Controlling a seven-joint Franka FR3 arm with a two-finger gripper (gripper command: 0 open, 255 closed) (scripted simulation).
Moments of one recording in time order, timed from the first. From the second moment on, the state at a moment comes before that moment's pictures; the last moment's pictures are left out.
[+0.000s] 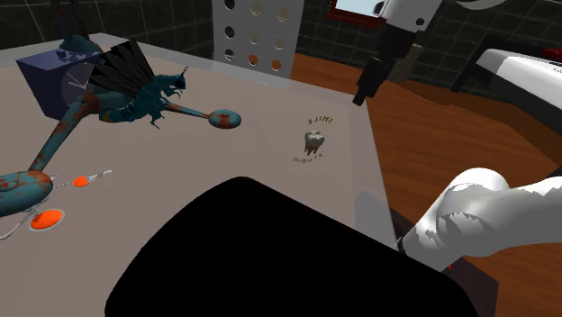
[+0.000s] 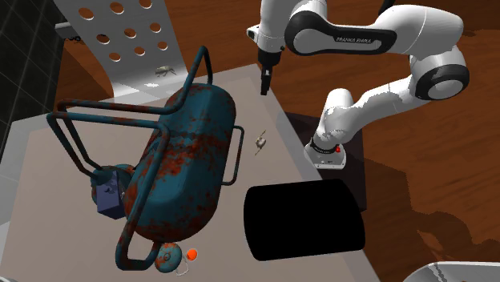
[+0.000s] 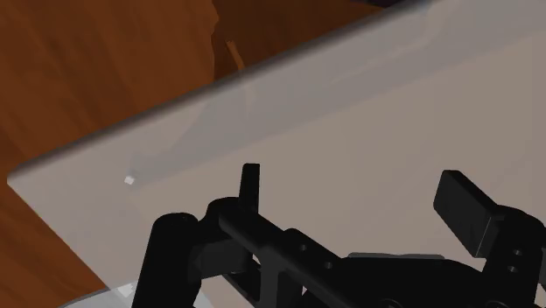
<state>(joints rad) 0.00 -0.80 0.00 -2.35 0.06 1.61 -0.13</state>
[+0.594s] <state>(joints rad) 0.07 -0.73 0.14 -2.25 0.15 1.54 -0.01</state>
